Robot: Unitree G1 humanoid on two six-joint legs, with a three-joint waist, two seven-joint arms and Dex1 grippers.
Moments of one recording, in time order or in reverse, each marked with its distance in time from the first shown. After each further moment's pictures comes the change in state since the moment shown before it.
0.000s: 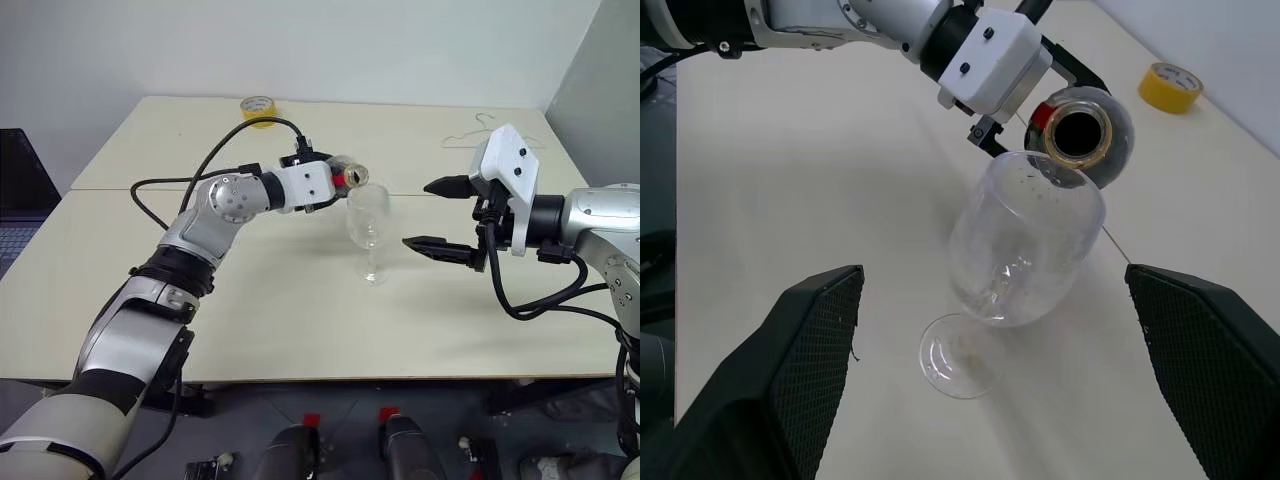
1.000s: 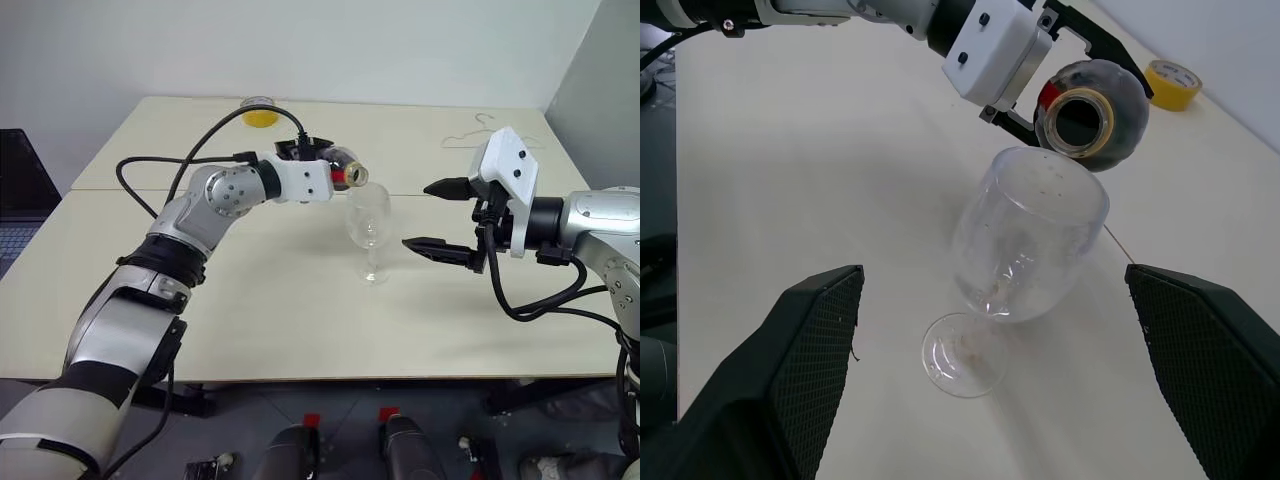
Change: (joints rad) left arm -0.059 0.045 -0.028 0.036 0.135 -0.120 0.103; right arm 0.011 -0.003 0.000 -0.004 0.011 0.000 -0.019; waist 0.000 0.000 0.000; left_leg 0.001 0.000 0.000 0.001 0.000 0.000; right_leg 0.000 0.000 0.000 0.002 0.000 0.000
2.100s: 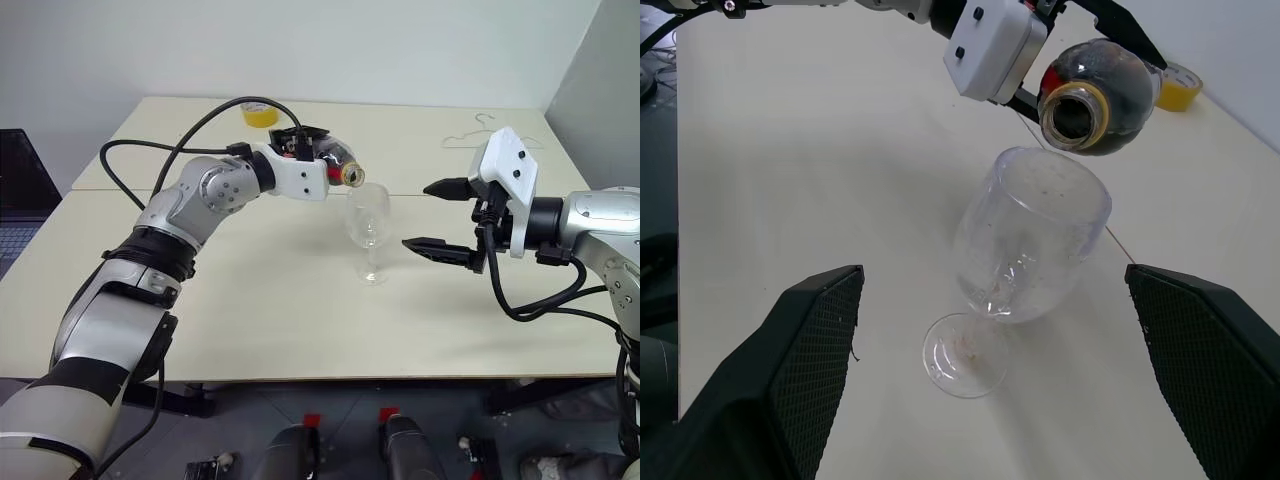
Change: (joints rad) left arm -0.029 0.031 -0.026 0.007 0.104 -0.060 0.103; right arm 0.000 0.000 0.002 0.000 0.000 -0.001 0.000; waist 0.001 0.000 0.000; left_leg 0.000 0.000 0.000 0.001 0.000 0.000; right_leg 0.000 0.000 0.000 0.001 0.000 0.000
